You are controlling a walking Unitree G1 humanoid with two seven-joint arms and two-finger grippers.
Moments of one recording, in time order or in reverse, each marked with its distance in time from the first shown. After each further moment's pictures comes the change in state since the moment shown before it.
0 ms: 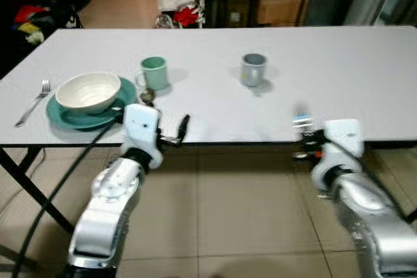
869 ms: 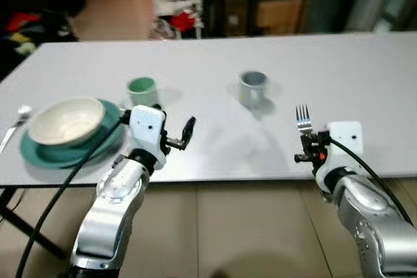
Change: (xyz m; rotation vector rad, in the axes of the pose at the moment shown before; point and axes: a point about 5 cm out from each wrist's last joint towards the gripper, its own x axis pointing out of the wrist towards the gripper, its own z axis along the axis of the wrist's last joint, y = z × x) left arm 0.001 -0.008 0.001 -0.004 0.002 -0.040; right arm 0.000 -0.007 -0.005 0.038 0.030 -0.026
